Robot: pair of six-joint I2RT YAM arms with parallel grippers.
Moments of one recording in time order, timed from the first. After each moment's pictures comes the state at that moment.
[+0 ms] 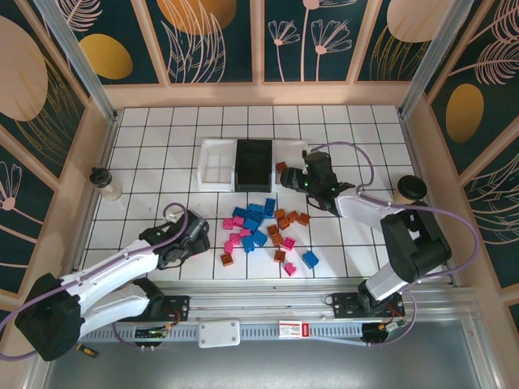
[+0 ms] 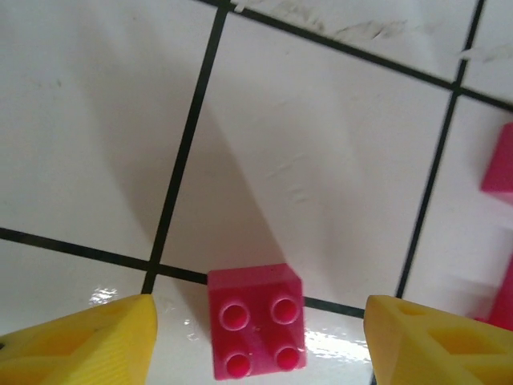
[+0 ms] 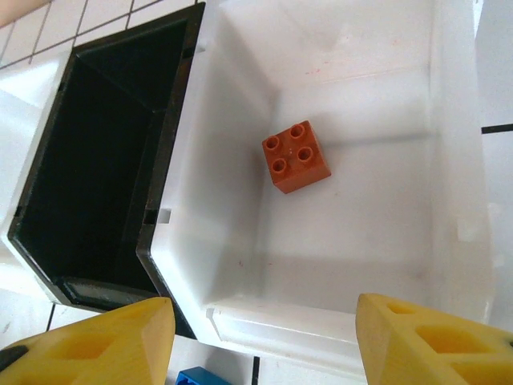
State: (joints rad) left arm -0.70 1.03 0.48 -0.67 -0.24 -0.98; right arm 0.51 1.55 0.82 0.09 -0.04 0.55
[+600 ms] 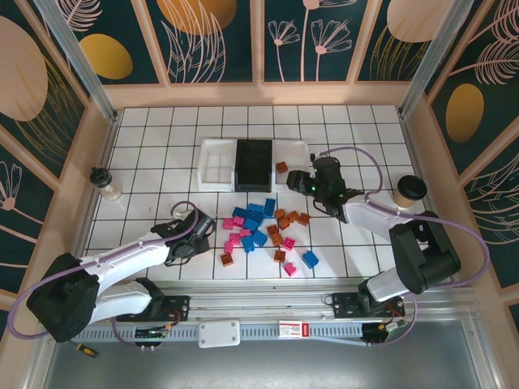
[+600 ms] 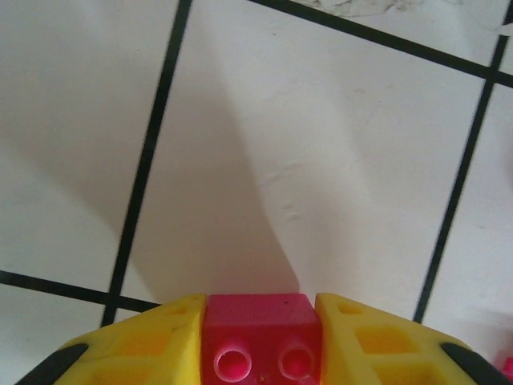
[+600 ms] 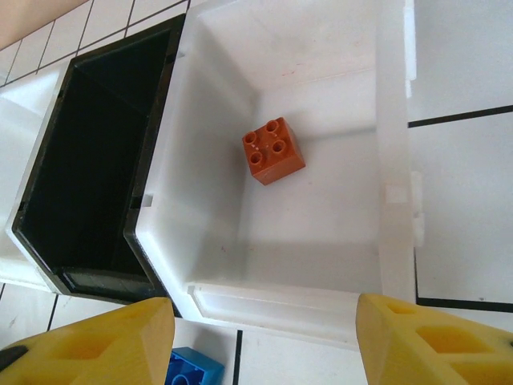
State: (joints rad) left arm -0.70 1.17 0.48 -0.56 -0.22 -0.97; right arm 0.47 1.46 0.73 0.12 -0.05 0.56
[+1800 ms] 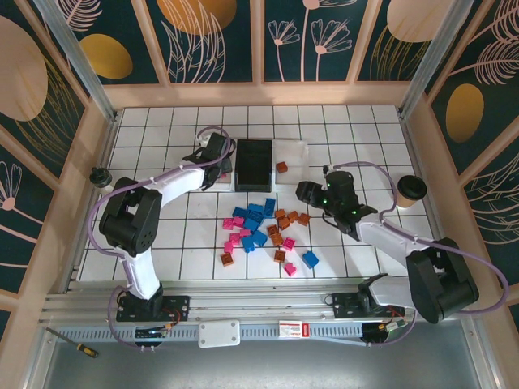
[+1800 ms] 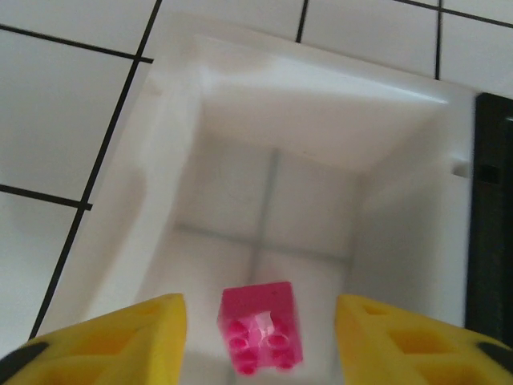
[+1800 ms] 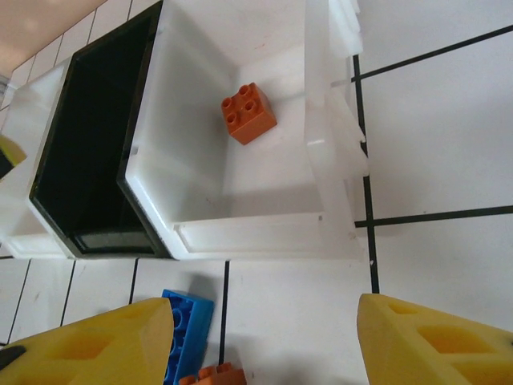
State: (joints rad) left arm -0.48 1.87 1.25 -0.28 -0.37 -0.62; right arm 0.45 1.26 0.55 0.11 -0.08 0.63
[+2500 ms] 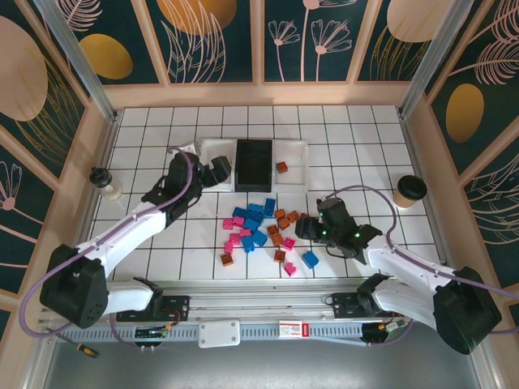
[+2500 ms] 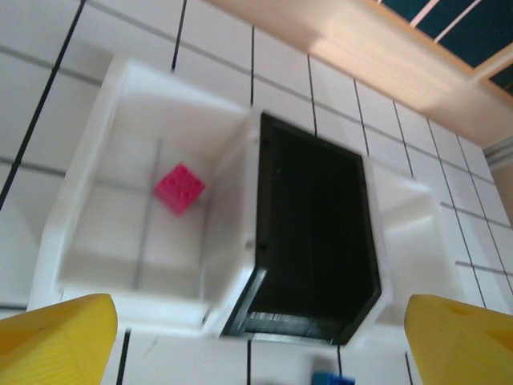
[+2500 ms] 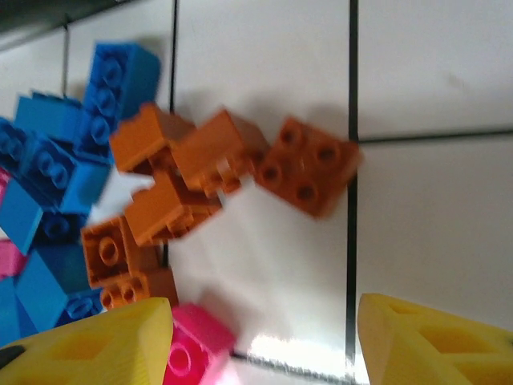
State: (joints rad) left arm -0.48 1.26 0.78 -0.05 -0.08 -0.73; right arm 0.67 1.00 0.43 -0.32 -0.04 0.71
